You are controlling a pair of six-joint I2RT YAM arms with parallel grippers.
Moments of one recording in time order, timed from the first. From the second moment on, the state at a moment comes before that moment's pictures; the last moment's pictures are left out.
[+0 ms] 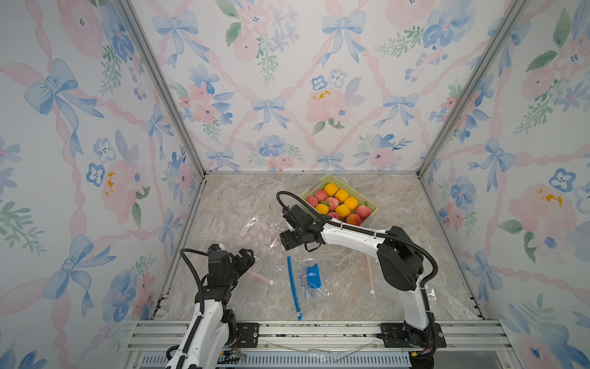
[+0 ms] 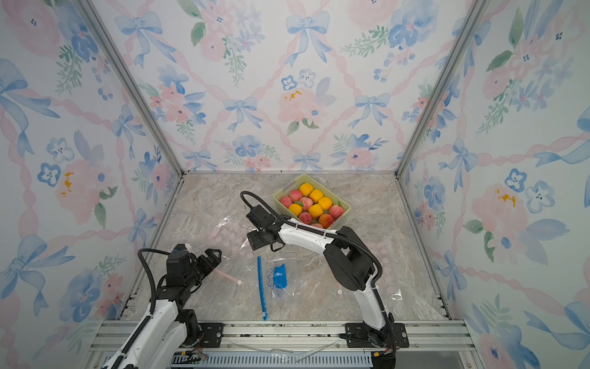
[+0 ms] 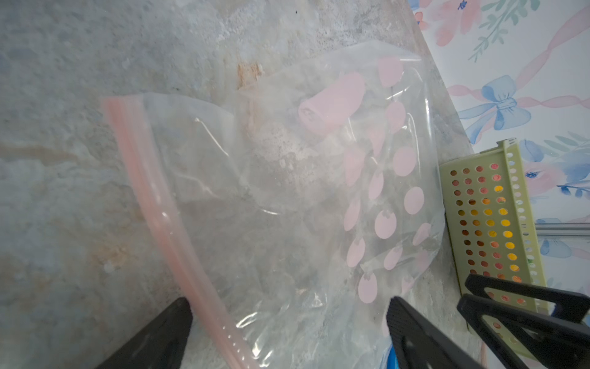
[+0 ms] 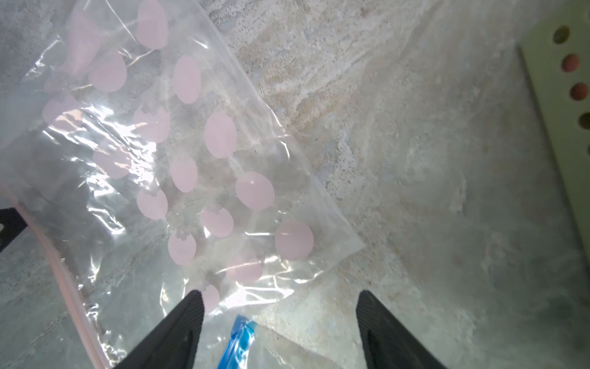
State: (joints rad) left arm 0.07 0.73 0.16 -0.12 0.19 -0.75; right arm 0.92 2.11 1.65 -0.55 0.05 0.37
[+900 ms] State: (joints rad) left arm 0.07 0.76 0.16 -0.08 0.15 -0.84; right arm 0.86 2.28 1.78 -0.55 -0.14 0.41
